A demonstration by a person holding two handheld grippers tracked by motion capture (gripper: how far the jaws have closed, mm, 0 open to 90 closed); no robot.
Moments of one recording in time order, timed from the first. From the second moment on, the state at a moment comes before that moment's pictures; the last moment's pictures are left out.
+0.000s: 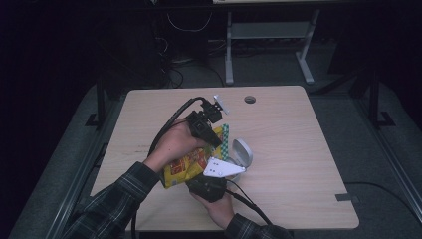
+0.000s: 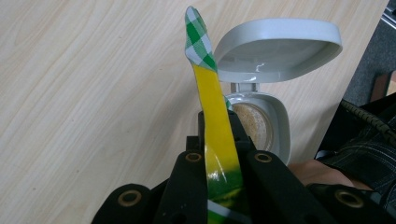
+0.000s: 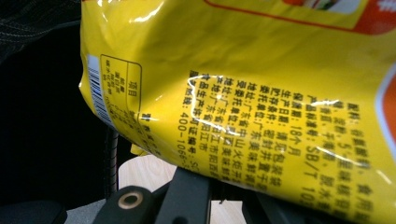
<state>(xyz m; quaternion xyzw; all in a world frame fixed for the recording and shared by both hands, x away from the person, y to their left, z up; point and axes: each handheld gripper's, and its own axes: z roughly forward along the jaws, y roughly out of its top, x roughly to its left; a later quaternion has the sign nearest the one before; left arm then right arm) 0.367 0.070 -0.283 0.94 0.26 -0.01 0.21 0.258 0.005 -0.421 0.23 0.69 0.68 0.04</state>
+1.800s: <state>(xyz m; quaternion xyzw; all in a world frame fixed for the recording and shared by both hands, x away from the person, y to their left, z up) 0.371 0.061 -0.280 0.95 0.26 -0.01 0.19 0.260 0.002 -0.419 0.24 0.68 0.69 0.04</state>
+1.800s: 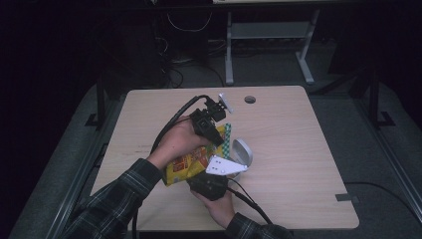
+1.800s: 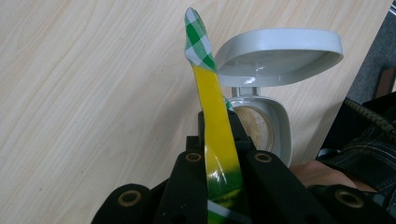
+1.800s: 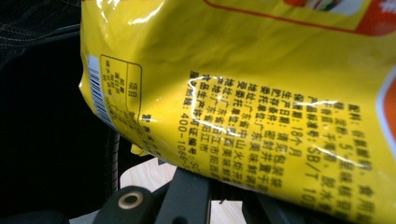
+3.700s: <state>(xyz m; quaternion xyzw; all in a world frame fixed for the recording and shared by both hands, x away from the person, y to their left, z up) 0.370 0.060 -0.279 0.95 0.25 -0.01 0.19 0.260 0.002 -0.417 0.24 0.68 0.69 0.03</state>
